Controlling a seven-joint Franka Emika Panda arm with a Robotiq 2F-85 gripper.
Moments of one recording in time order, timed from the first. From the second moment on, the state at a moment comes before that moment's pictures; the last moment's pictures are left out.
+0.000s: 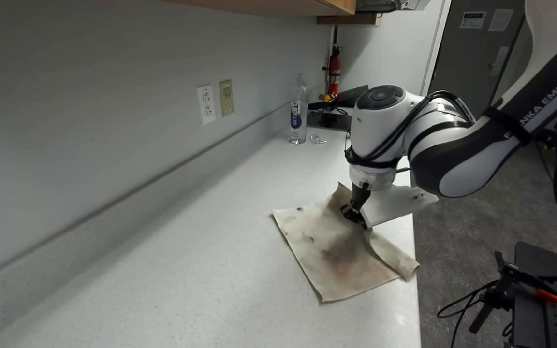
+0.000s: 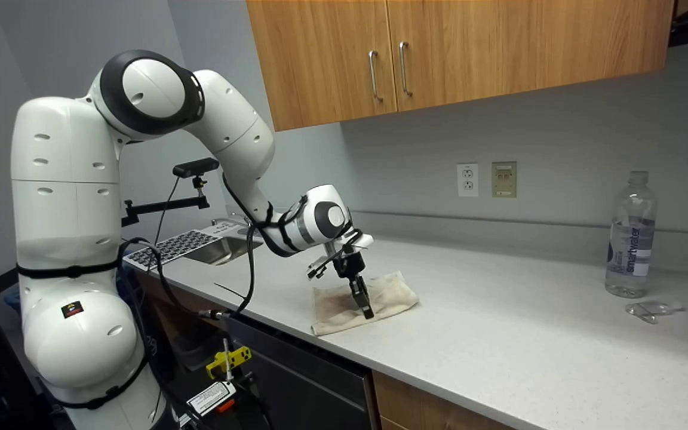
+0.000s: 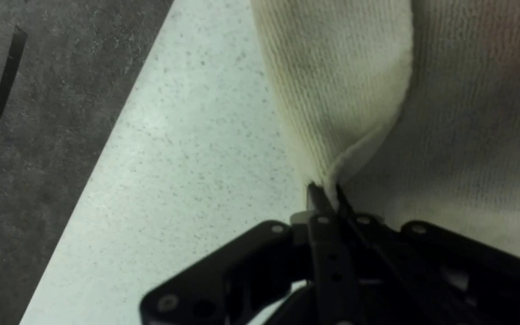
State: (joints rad) arm 0.20 0.29 -0.06 -2.31 -0.58 2.54 1.24
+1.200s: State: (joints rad) arm 0.18 0.23 -0.03 -2.36 -0.60 2.34 0.89
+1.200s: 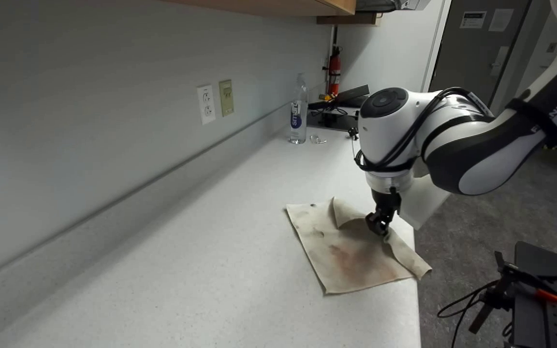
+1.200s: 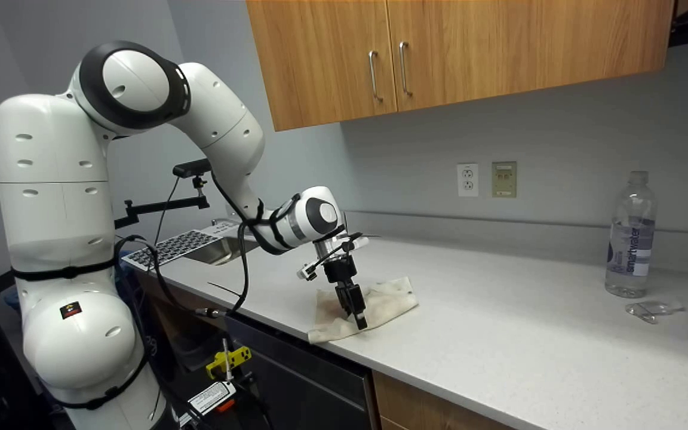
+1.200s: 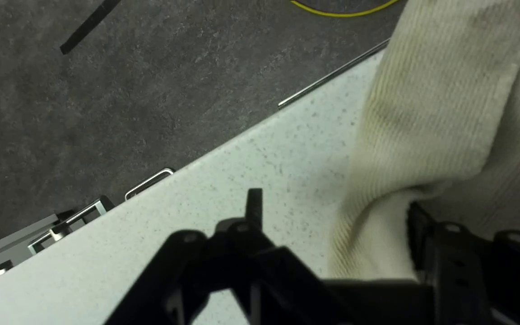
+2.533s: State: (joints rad) arm 0.19 0.24 0.06 -2.32 -0.98 1.94 1.07
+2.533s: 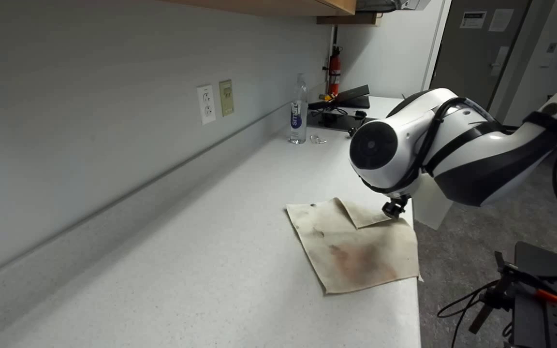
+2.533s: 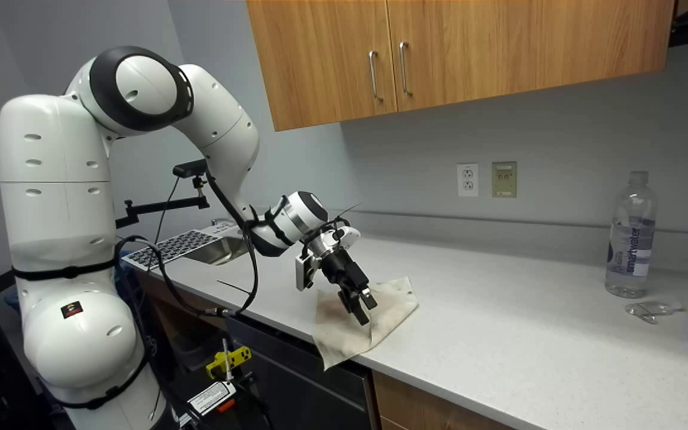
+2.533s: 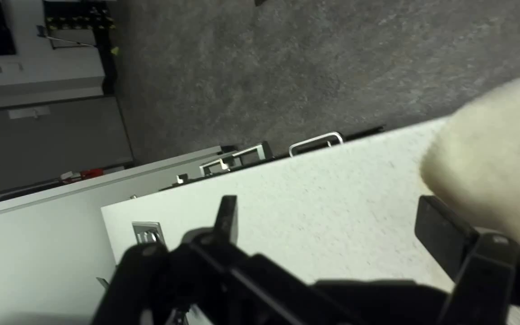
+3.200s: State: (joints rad) arm 0.11 0.24 0.06 -2.32 -0.78 2.31 0.85
